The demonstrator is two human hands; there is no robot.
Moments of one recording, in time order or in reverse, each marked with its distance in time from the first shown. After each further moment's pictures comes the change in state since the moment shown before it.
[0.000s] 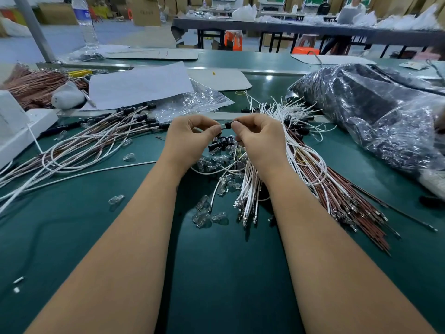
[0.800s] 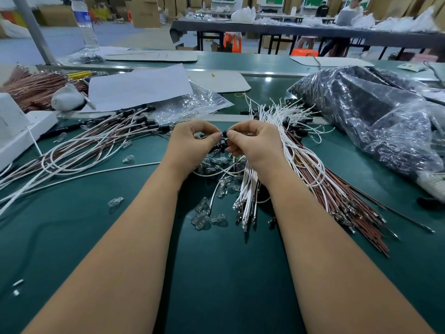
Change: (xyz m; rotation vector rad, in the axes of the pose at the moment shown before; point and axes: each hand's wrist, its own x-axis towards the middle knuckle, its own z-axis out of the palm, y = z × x) left_hand -0.006 0.000 0.005 -0.003 -0.027 -0.010; right_hand -0.004 -0.004 -0.001 0.136 -0.124 0.140
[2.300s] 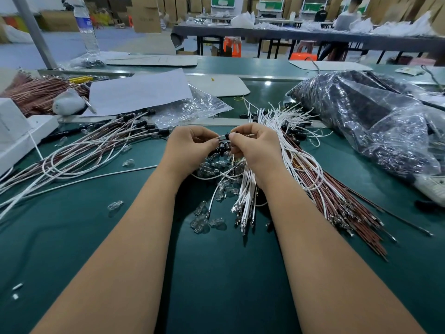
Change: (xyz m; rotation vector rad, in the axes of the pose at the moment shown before) left_hand 0.000 0.003 -0.007 0.093 -0.011 -0.036; right_hand 0.001 0.001 0.003 0.044 0.075 0.025
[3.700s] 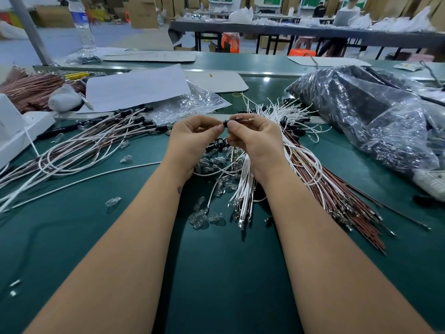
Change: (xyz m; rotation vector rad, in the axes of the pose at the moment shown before) left_hand 0.004 0.003 0.014 -0.412 0.027 -0.054; right_hand -0.004 -0.007 -0.001 0.288 -0.033 -0.016
